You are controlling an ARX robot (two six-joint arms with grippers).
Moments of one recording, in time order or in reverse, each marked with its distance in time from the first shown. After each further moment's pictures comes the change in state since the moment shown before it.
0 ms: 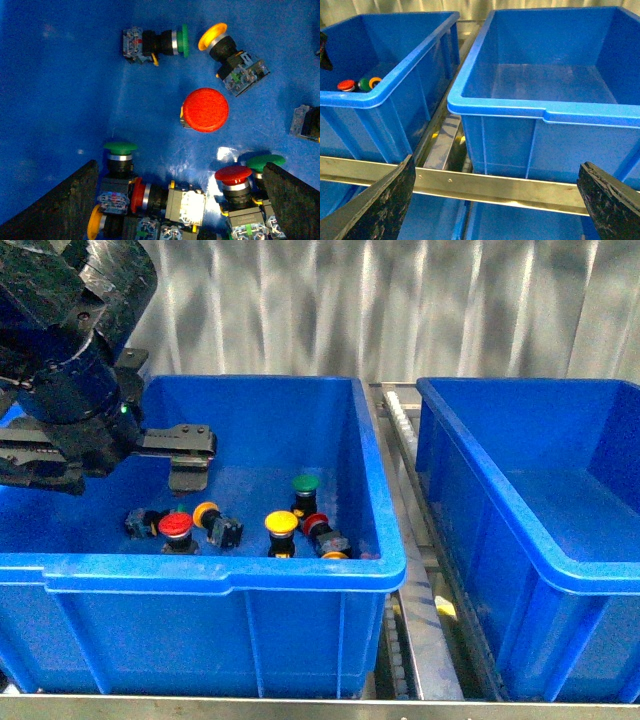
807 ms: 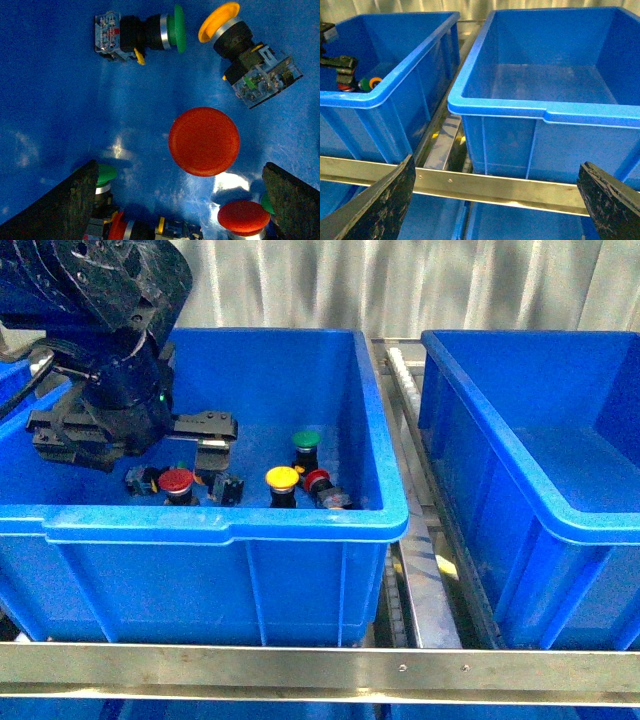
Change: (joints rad) left arm -0.003 0.231 0.195 -0.033 -0.025 -0.006; right arm 0.000 0.000 0.000 0.000 0.000 0.000
